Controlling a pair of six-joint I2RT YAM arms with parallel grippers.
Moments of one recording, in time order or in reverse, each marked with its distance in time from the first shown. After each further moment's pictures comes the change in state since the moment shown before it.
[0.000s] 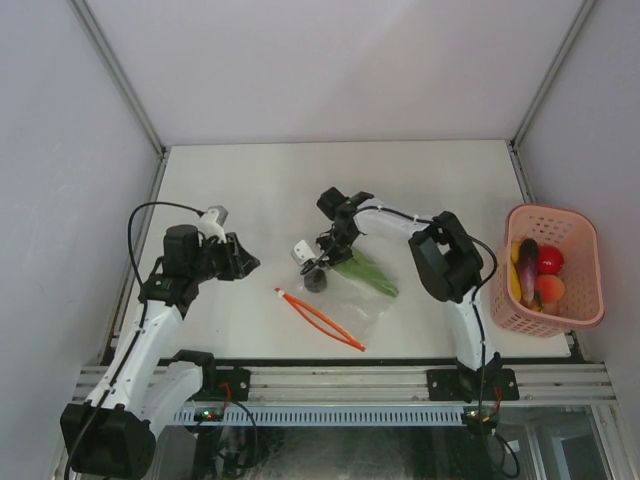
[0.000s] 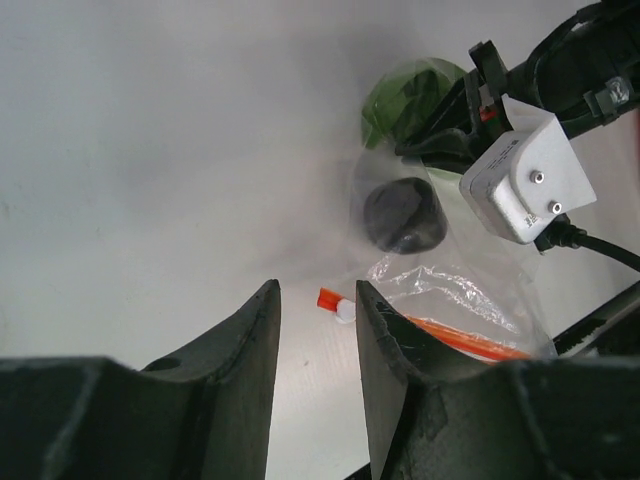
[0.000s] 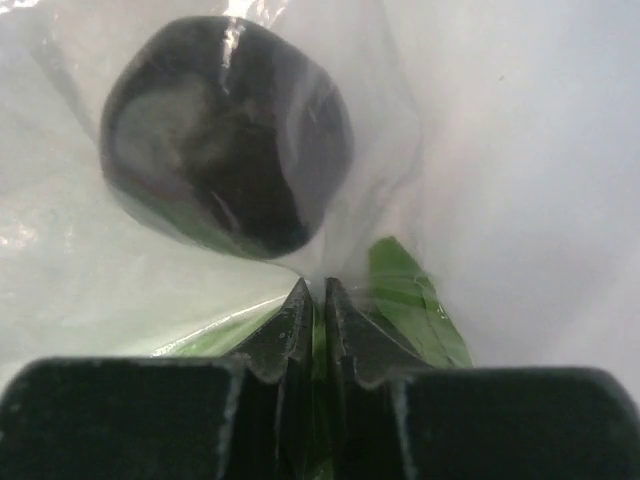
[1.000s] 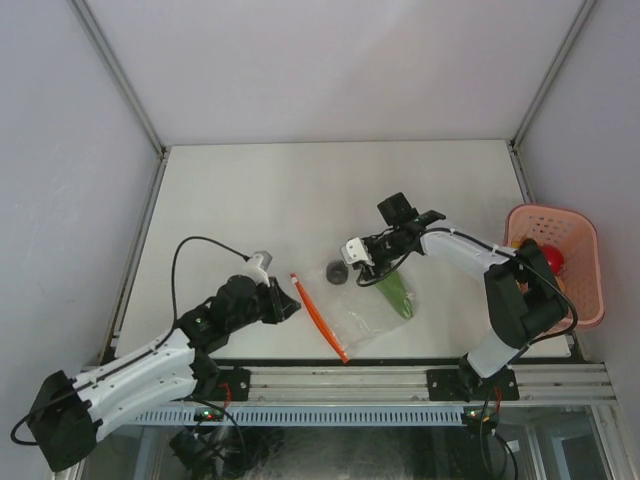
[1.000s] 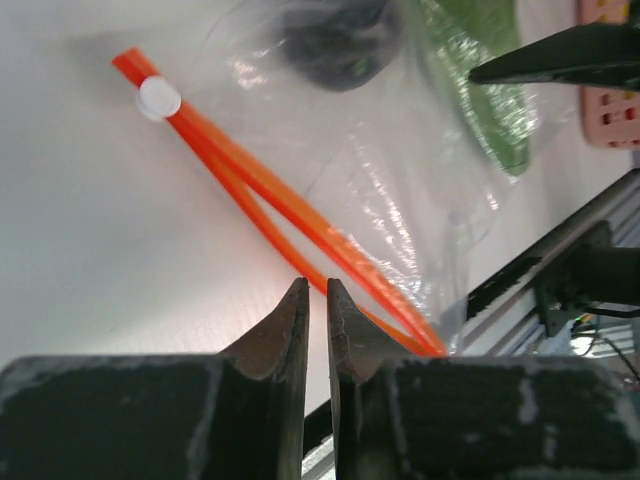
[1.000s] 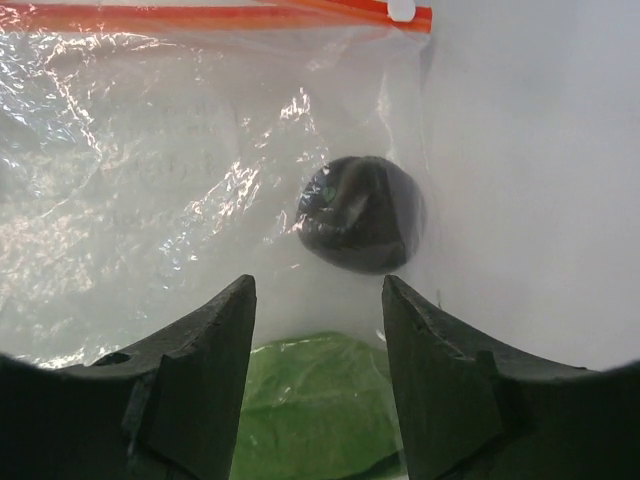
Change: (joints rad) left arm -0.659 -0.149 -0.319 0.292 -0.377 -0.491; right arm -0.195 -0.562 -0.612 0.282 -0.298 0.098
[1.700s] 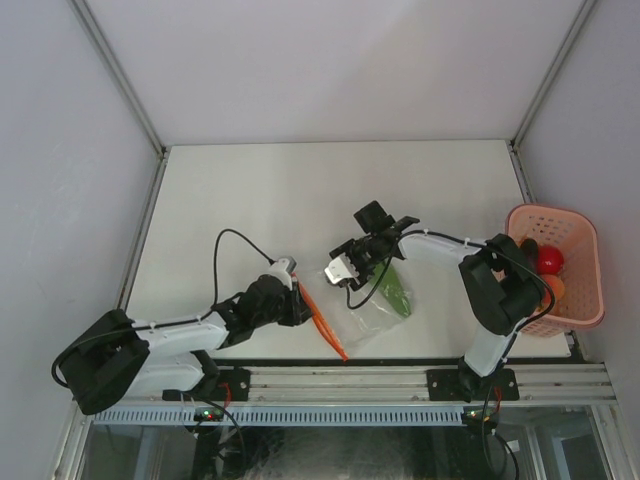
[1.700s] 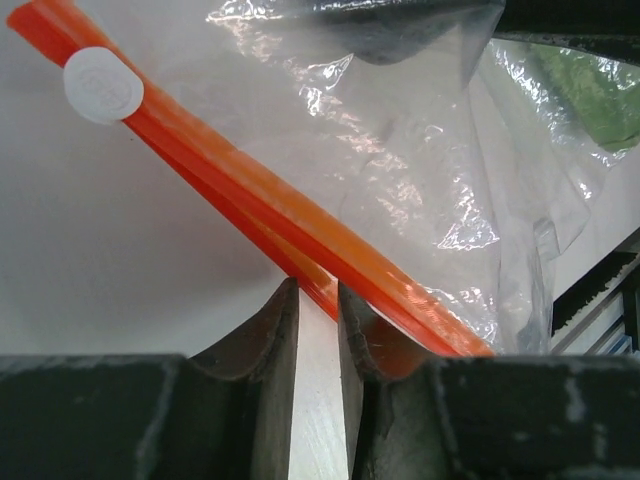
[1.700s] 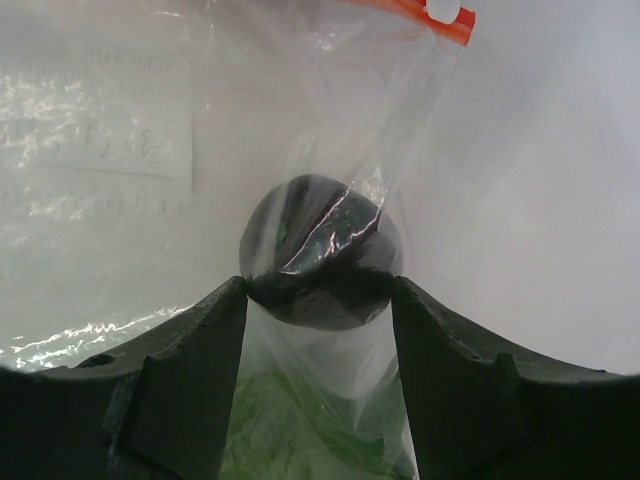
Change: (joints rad) left arm -0.071 0.465 -0.031 0.340 -0.026 0.026; right arm 0.126 0.122 0.017 0.129 0.167 -0.190
